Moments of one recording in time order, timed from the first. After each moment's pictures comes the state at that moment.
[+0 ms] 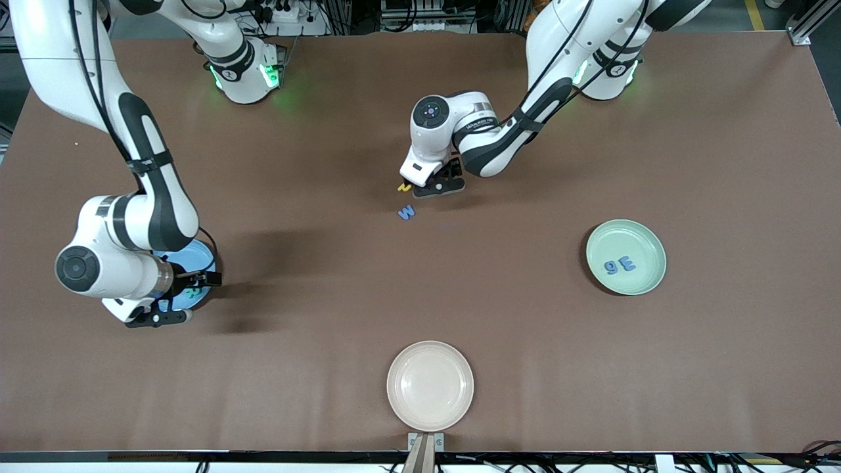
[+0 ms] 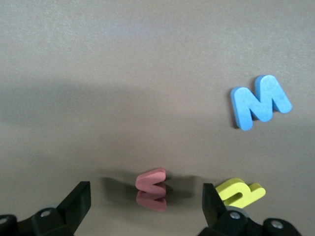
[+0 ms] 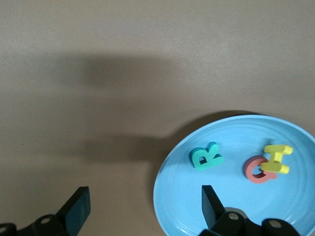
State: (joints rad) left arm -0.45 0.68 -0.55 -1.93 0.45 2.44 -1.44; right arm 0.02 0.59 -0.02 -1.68 0.01 2.11 -0.09
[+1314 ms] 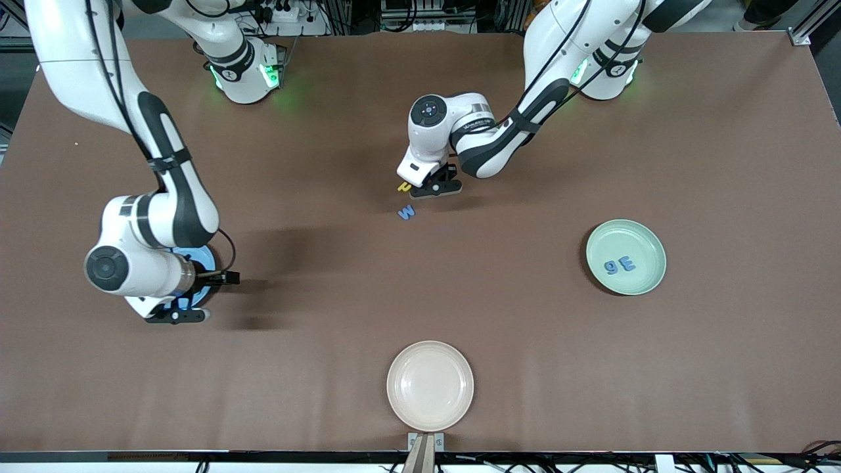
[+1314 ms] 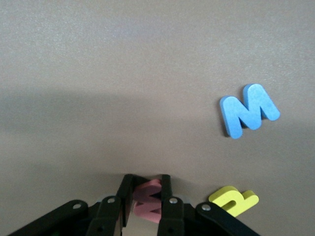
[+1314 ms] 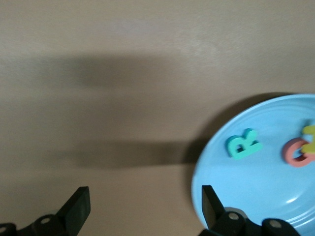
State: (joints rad) left arm -0.46 0.69 -0.54 -1.91 0.48 2.45 -1.44; right arm 0.10 0.59 -0.02 -1.69 0.02 2.11 0.10
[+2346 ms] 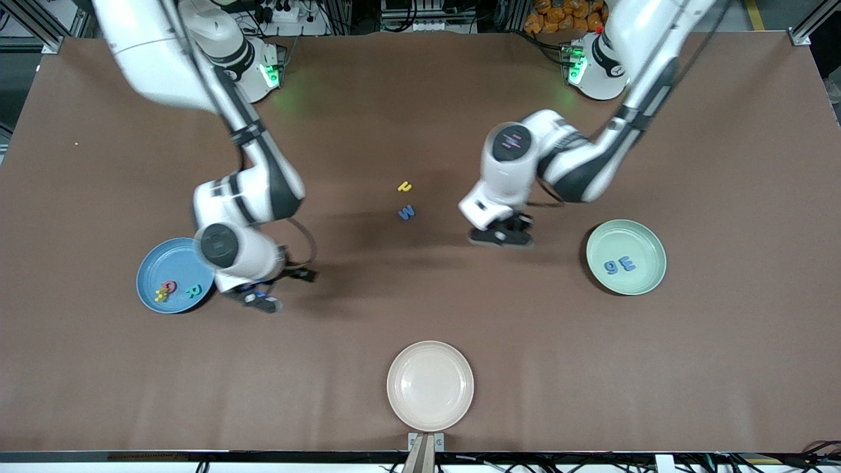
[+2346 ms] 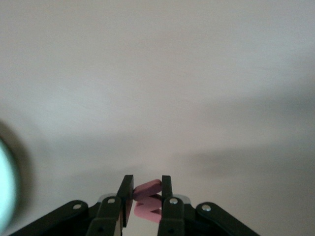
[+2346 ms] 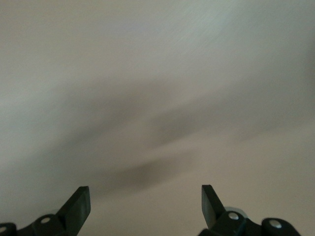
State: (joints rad) left arm -0.05 0.47 -0.55 -1.92 0.49 2.29 -0.64; right arm 0.41 0.59 0.00 -1.66 0.08 2.12 0.78
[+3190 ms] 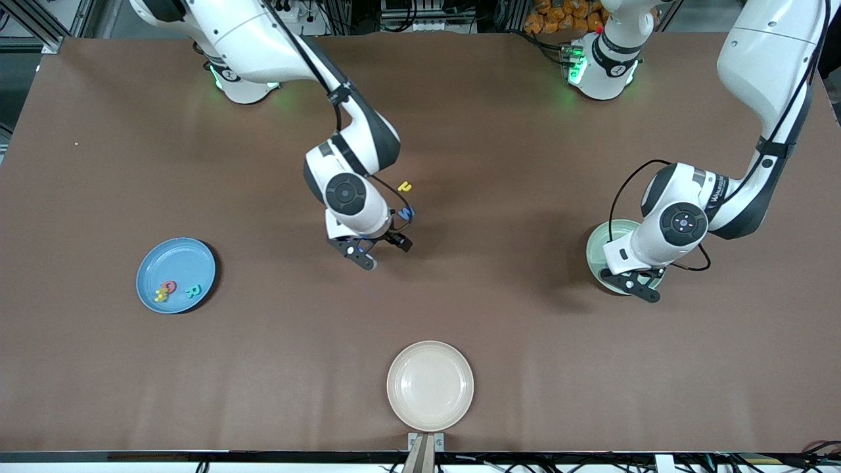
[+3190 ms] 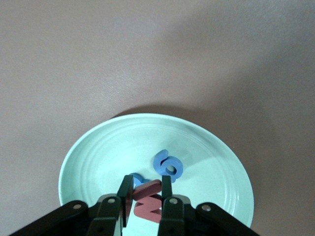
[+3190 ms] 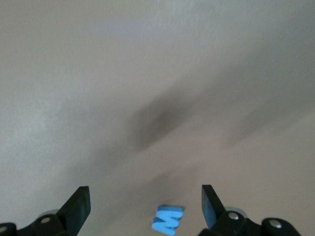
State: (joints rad) left arm 0.27 0.52 -0.45 -1.95 0.49 2.28 0.05; right arm 0.68 0.66 -0.01 -1.61 0.21 2.22 1.19
